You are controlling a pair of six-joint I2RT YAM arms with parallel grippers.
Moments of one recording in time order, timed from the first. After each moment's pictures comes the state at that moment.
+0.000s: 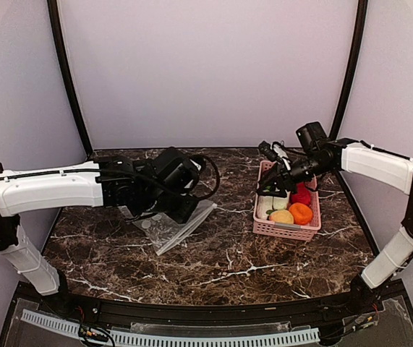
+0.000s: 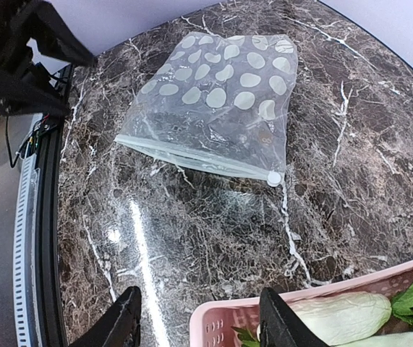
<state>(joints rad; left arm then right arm) -1.11 1.59 1.38 -0.74 -0.41 -0.29 0.41 1.55 1.20 -0.61 -0.83 -0.49</state>
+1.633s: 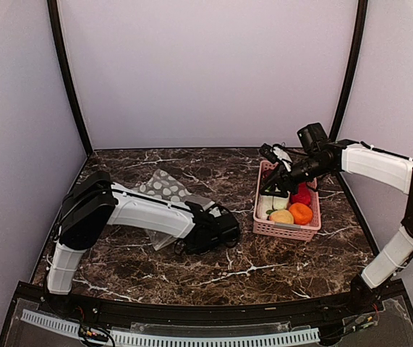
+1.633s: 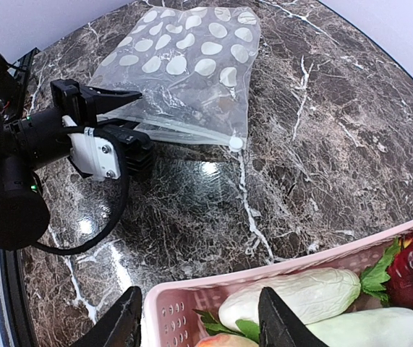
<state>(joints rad) -1.15 2.20 1.53 -0.82 -1.06 -0.14 0.39 1.55 1.19 -0.59 -0.70 -0.51</state>
